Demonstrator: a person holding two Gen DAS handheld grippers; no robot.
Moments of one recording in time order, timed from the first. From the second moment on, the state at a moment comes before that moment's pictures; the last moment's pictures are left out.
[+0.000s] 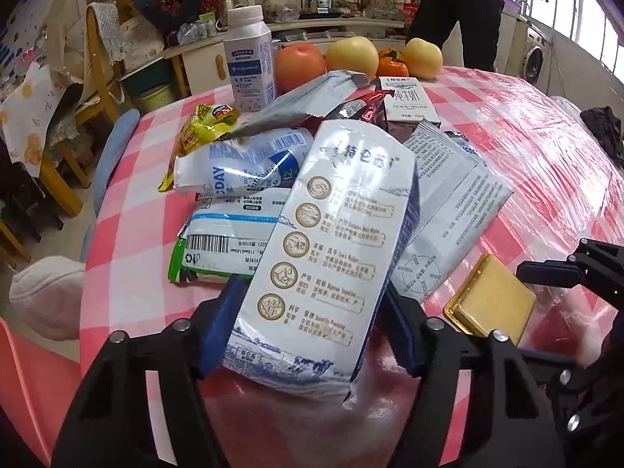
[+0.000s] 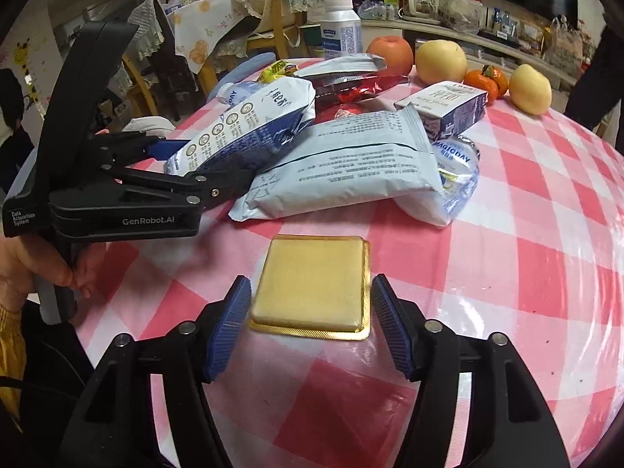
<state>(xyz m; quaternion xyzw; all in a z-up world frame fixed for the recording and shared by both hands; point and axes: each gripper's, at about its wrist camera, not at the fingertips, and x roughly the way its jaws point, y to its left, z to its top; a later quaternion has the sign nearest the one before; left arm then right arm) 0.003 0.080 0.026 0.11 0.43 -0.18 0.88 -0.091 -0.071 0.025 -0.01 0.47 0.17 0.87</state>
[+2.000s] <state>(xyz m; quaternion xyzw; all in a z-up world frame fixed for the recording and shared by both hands) -0.114 0.391 0.075 -0.34 0.31 0.22 0.86 -0.060 0.232 0.140 0.00 0.40 0.41 0.82</state>
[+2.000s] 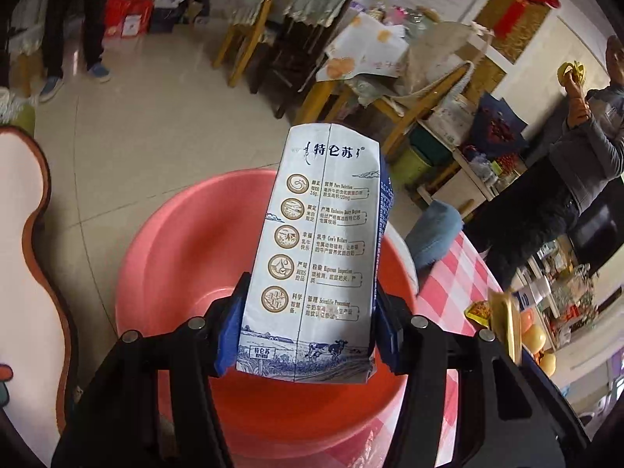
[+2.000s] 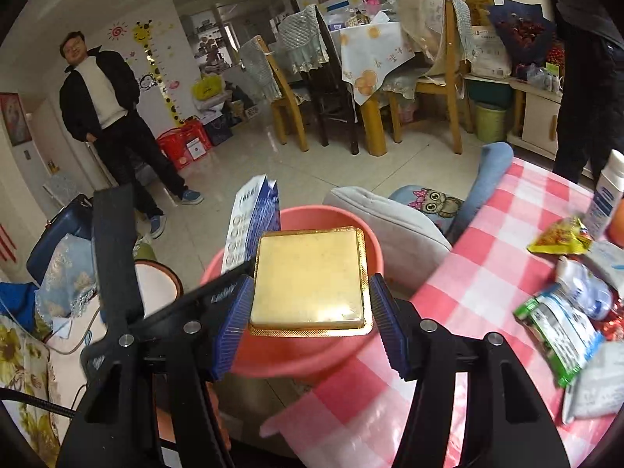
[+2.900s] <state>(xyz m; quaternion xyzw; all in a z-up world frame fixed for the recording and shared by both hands) -0.098 0.345 0.095 -0.25 0.25 0.16 0.92 -0.091 0.130 0.114 -0.01 0.37 0.29 0.88</state>
